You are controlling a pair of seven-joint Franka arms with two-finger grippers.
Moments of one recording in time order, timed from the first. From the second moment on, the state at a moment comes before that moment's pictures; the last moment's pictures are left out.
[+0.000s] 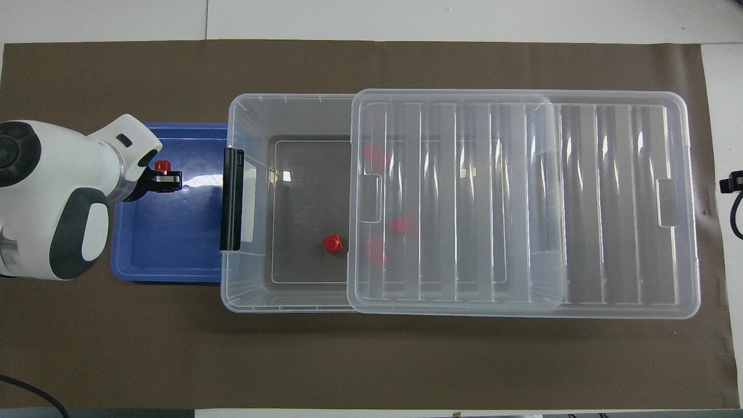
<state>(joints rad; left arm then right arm) -0.15 0.09 0.02 -2.09 0.06 2.27 -0.14 -0.38 0.03 0.07 -1.83 0.02 1.88 -0.36</state>
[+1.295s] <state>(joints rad) -0.12 0.18 0.02 -2.10 0.06 2.40 -0.03 -0.36 0.05 0.13 -1.92 0.02 1.97 -0.29</state>
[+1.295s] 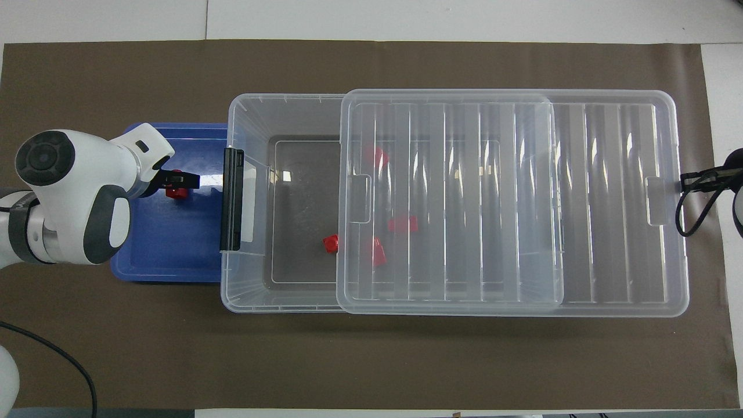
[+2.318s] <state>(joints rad) -0.06 0.06 0.02 -1.68 0.02 1.75 0.04 -0.23 0.05 0.27 -1.93 0.01 1.97 0.07</state>
